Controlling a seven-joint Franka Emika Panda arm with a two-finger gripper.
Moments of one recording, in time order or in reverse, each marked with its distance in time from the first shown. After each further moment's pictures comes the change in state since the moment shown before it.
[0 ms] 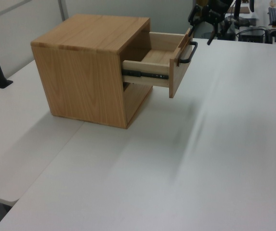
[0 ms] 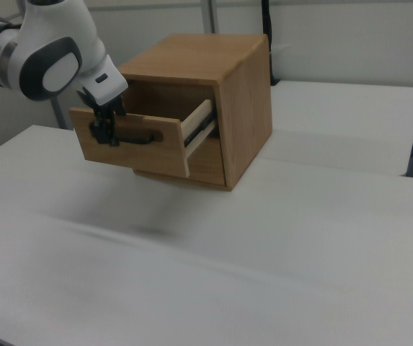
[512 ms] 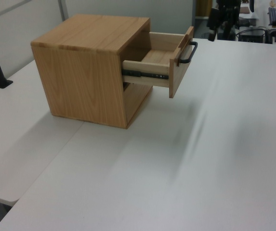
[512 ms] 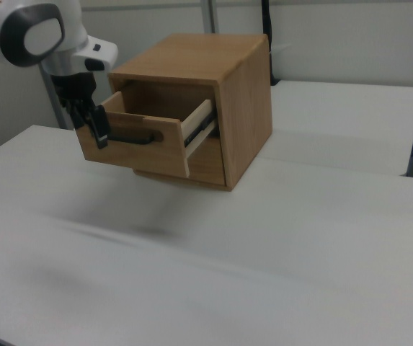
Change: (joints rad) arm 0.002 0.000 0.036 0.143 -0.108 -0.413 -0.758
